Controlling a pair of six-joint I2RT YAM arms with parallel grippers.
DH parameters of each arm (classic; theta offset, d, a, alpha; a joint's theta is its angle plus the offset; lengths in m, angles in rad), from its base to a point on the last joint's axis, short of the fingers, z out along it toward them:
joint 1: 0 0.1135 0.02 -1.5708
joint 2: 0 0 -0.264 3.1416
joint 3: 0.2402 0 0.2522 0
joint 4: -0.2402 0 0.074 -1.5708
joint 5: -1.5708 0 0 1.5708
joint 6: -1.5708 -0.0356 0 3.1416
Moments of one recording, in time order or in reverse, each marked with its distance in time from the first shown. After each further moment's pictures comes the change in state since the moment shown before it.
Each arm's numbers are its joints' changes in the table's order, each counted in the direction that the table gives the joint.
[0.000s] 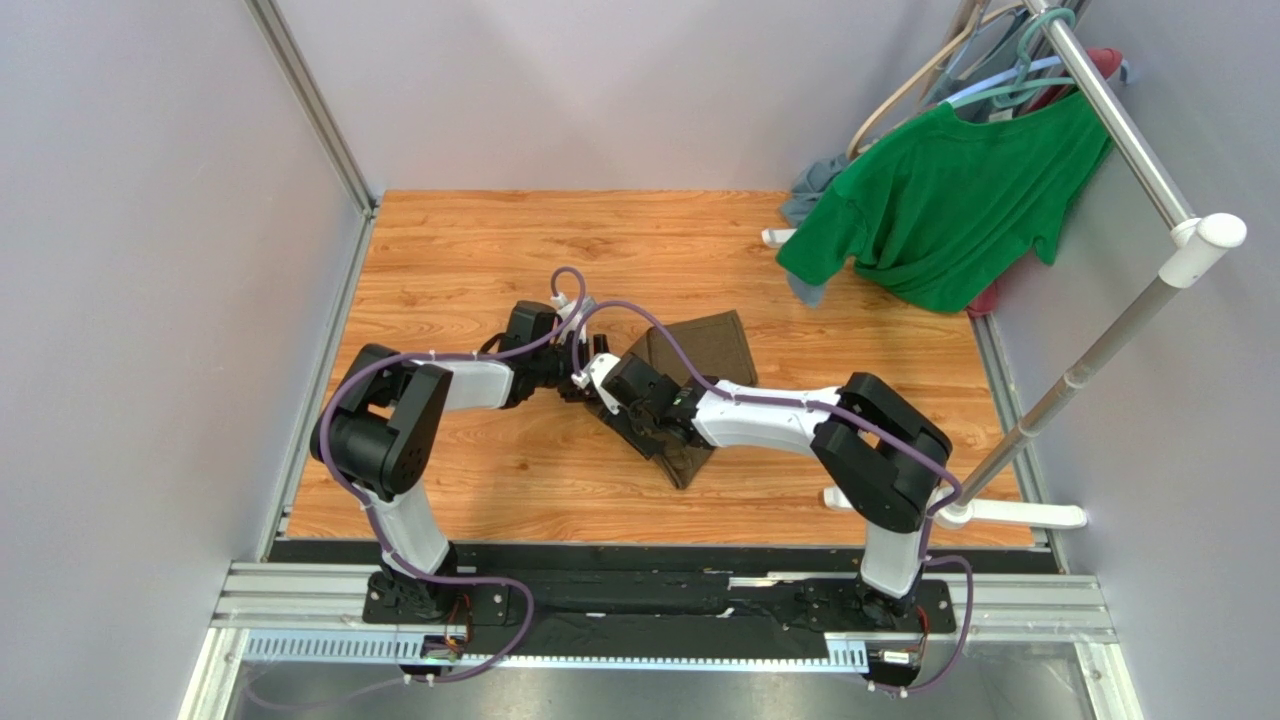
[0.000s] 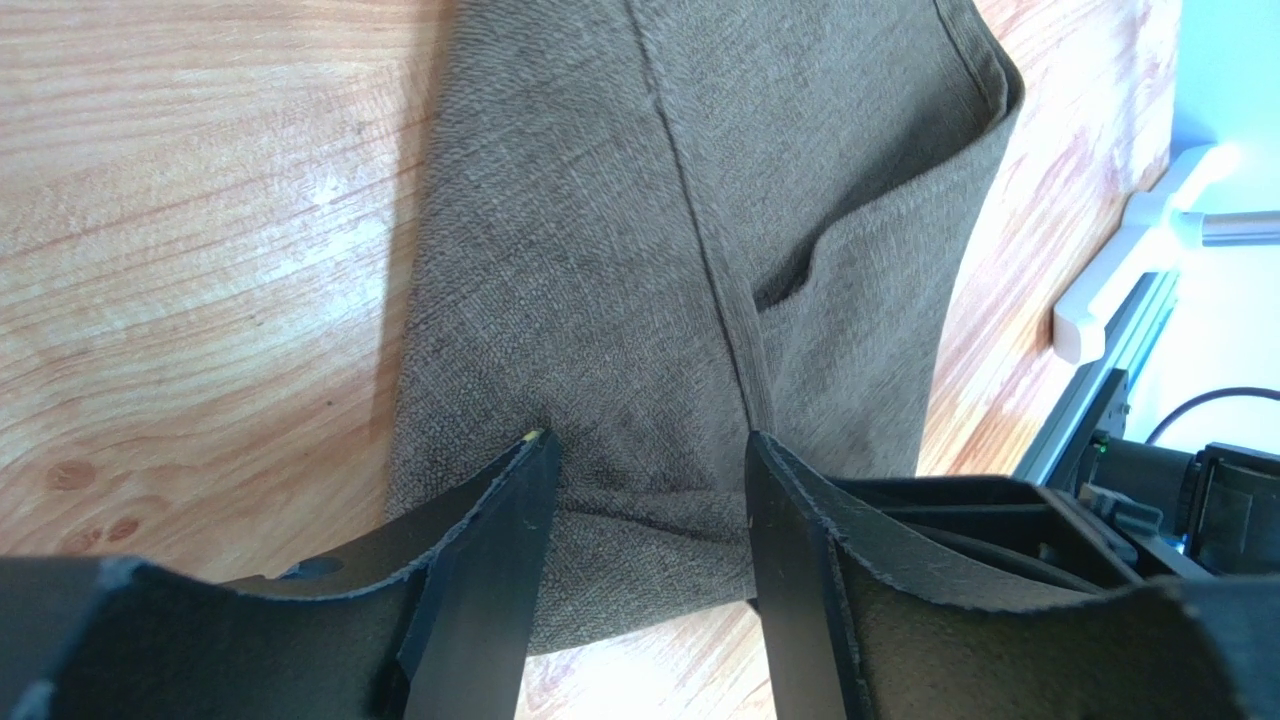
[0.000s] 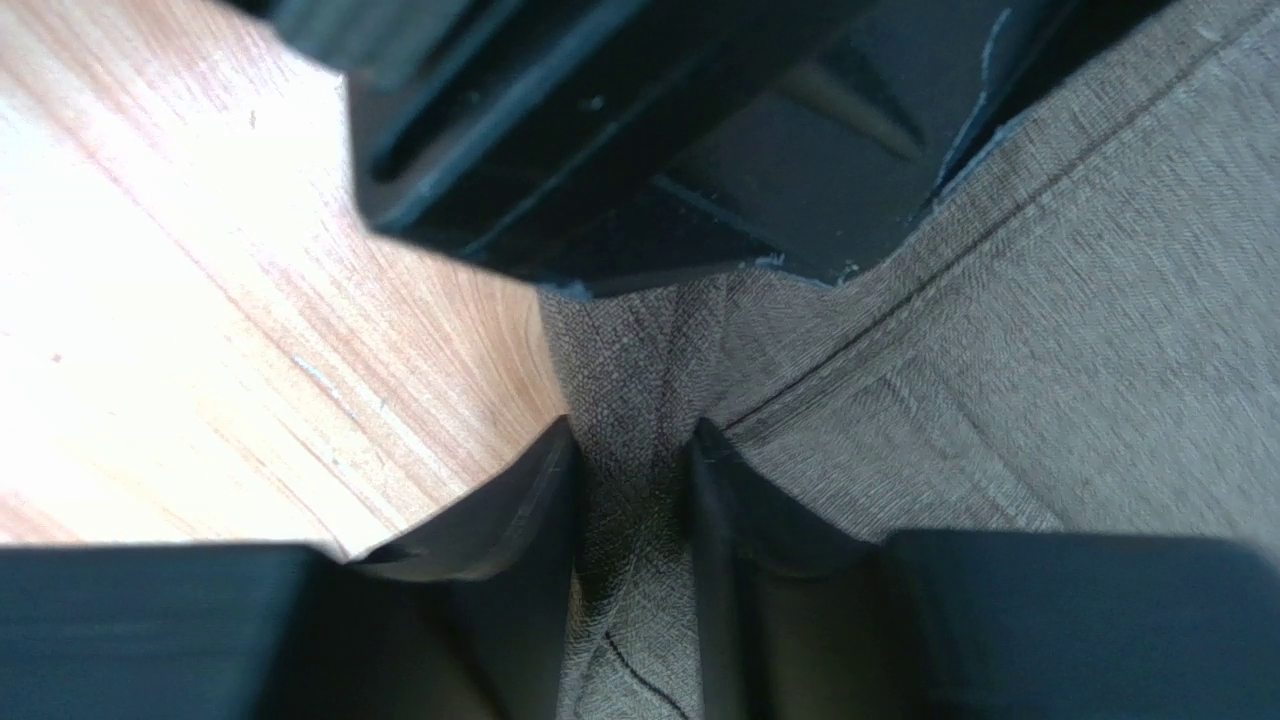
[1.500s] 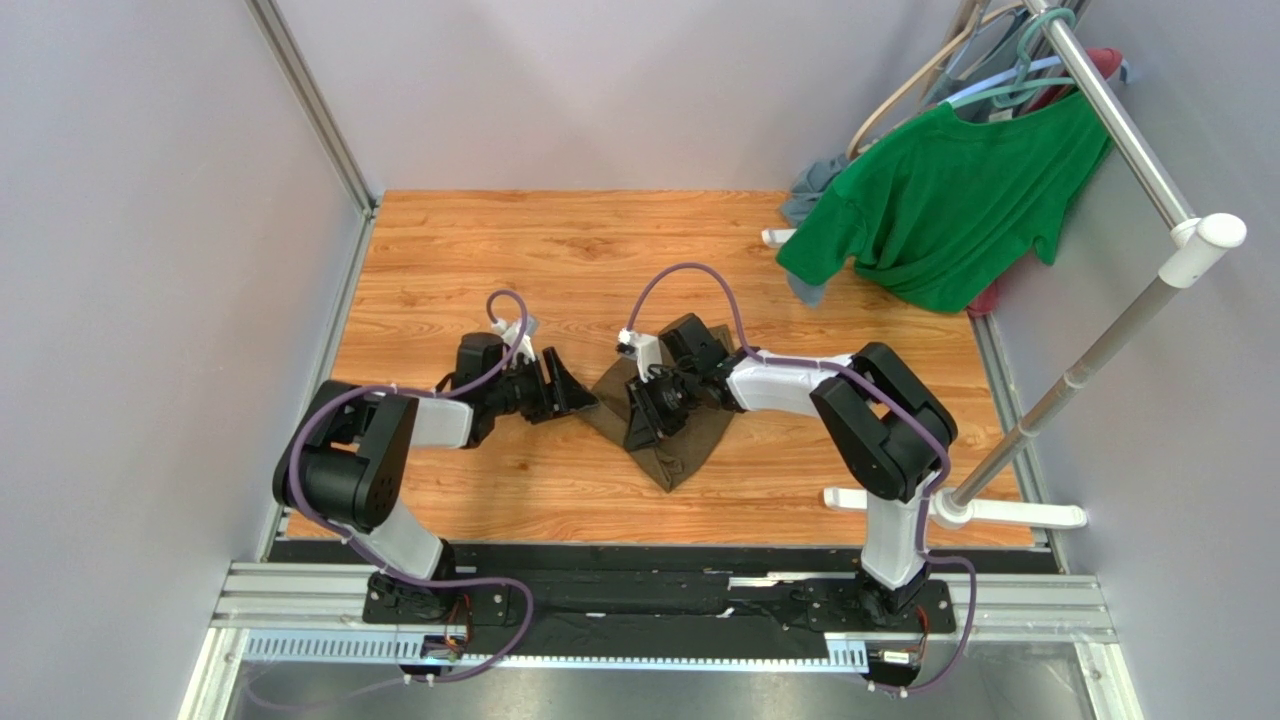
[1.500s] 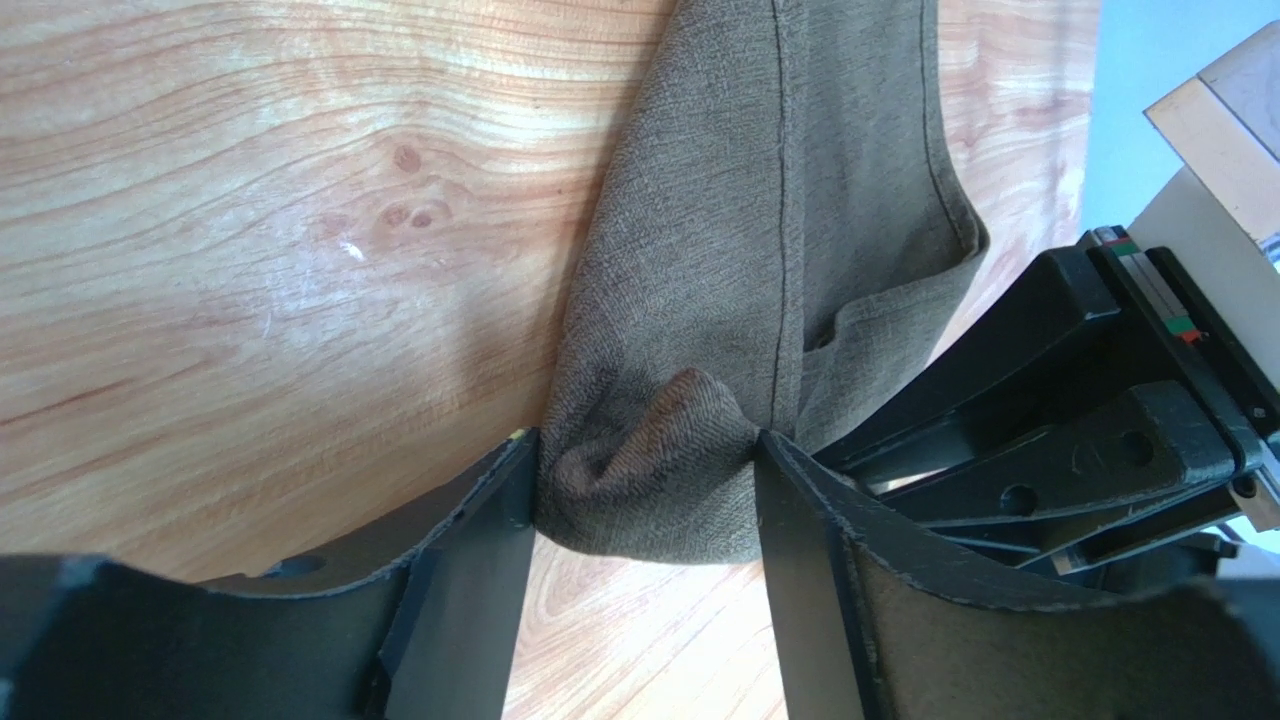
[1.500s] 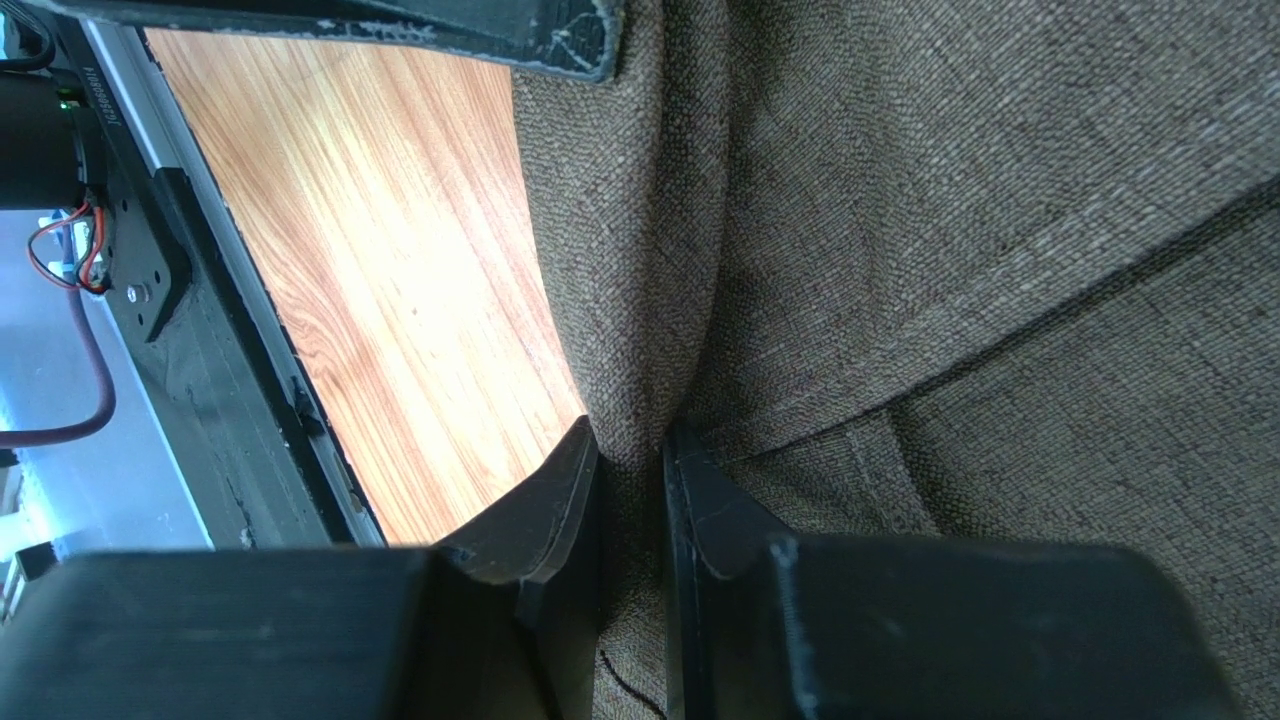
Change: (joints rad) left arm 0.150 -0.171 -0.298 0.240 -0.008 0.172; right arm -0.267 0.064 -0.065 0.183 0.764 -0.191
